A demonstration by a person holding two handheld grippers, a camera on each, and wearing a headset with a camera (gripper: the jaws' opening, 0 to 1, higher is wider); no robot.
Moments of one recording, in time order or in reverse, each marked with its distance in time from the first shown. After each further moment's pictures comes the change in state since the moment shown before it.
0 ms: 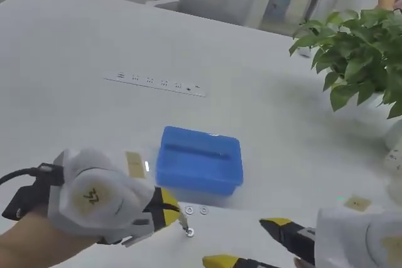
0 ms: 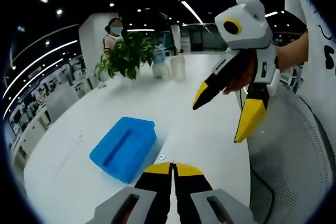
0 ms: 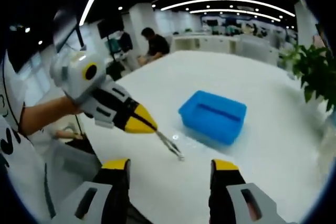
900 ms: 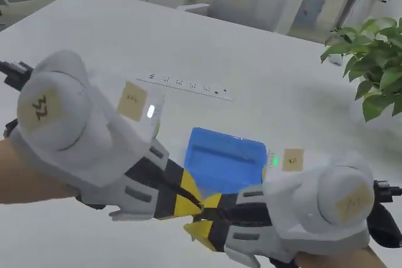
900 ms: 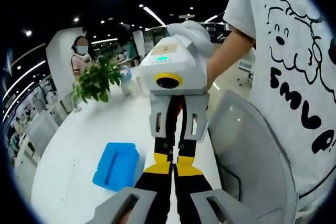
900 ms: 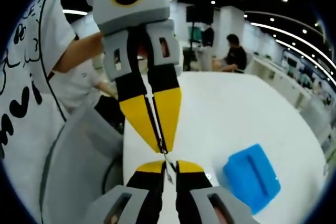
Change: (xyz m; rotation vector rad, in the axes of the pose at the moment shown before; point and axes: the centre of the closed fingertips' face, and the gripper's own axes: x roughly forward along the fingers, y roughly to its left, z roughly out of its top) left arm -0.070 -0.031 0.050 0.190 -0.016 -0.245; right arm 0.032 0.073 0.037 -0.559 0.062 0.375
